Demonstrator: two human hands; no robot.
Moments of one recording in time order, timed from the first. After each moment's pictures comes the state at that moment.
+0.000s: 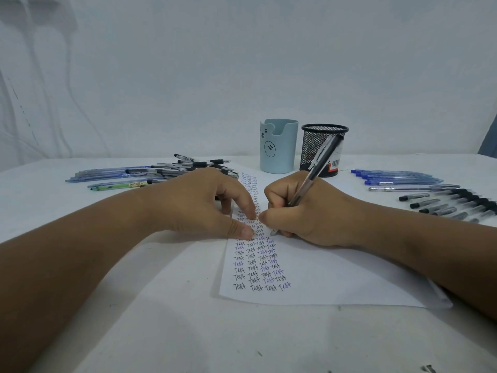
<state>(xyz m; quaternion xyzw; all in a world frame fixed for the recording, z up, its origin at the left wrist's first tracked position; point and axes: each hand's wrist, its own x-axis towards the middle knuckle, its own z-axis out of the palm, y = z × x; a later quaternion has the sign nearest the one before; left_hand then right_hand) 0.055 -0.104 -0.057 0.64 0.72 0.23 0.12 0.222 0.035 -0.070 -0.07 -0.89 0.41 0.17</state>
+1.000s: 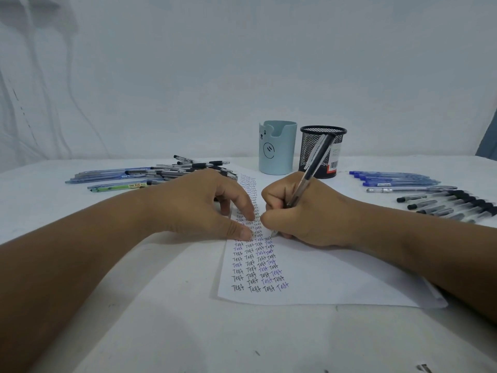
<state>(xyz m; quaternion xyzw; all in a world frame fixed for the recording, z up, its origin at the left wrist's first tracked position) 0.054 -0.104 -0.057 0.64 0.72 0.23 0.12 0.219 0.038 -0.071 -0.05 -0.90 0.39 0.18</state>
